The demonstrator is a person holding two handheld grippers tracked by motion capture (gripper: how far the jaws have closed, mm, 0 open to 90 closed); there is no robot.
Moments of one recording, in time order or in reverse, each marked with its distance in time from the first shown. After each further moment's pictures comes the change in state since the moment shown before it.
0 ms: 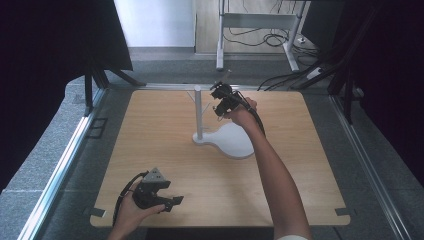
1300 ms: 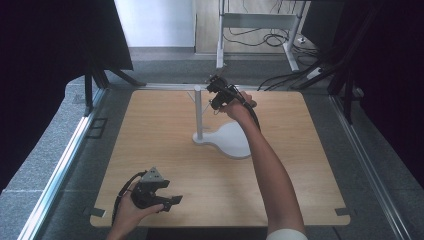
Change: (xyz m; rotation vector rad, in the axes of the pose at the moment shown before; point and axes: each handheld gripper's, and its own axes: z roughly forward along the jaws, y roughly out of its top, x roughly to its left) left arm 0.001 0.000 -0.004 -0.013 -0.004 -0.005; right arm 0.003 0.021 -0.002 -0.027 -0.031 -0.010
